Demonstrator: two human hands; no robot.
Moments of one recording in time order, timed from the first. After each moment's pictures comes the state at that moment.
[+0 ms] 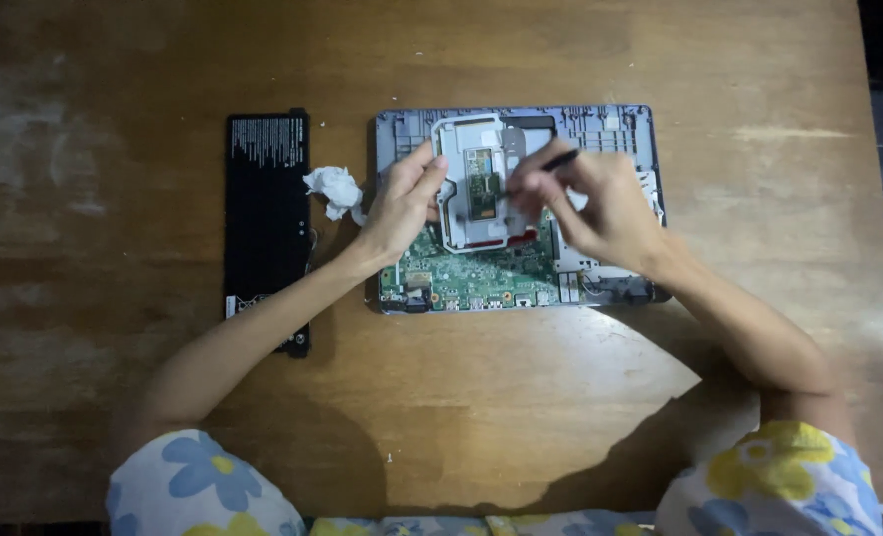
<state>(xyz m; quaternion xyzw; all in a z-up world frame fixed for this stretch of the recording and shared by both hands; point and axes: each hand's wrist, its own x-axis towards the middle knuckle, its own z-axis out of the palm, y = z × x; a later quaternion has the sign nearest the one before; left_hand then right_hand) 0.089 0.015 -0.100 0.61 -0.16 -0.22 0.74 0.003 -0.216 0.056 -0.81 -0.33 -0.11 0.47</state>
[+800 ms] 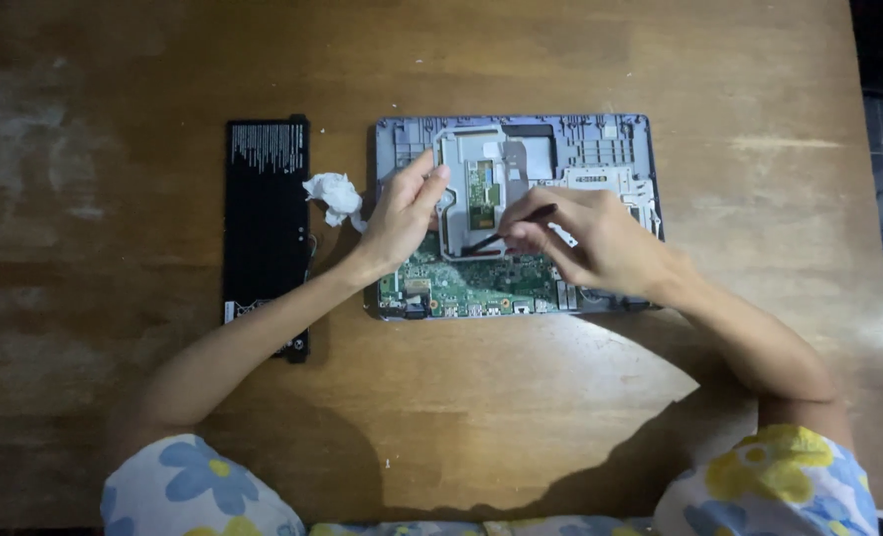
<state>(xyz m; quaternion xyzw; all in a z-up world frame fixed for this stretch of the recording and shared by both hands) 0.090 0.014 -0.123 0.65 -0.20 -0.17 0.72 -0.012 -0.209 0.082 -0.83 -0.36 -0.03 0.43</state>
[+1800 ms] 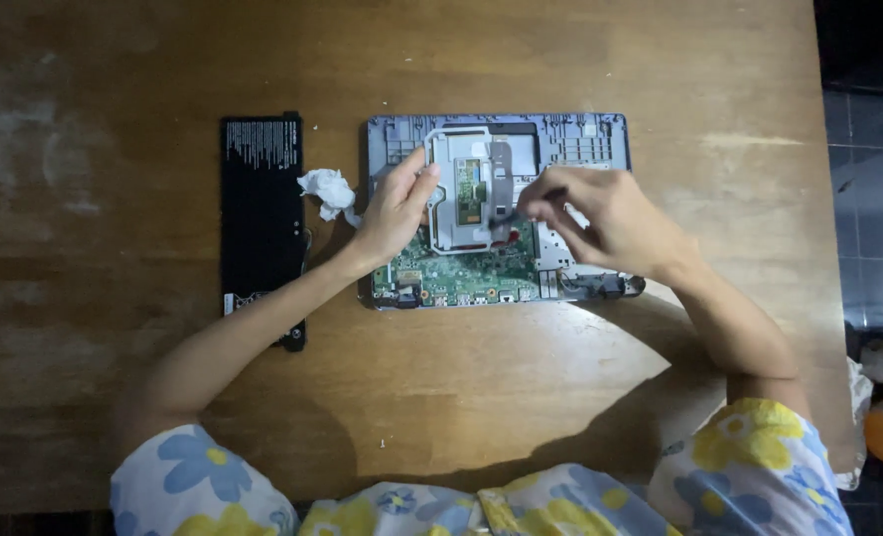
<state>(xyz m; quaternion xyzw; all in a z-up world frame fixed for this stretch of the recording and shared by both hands) 0.089 0.009 -0.135 0.68 -0.20 -0.16 0.69 -0.007 -0.237 0.087 -0.86 -0.36 -0.08 0.37</state>
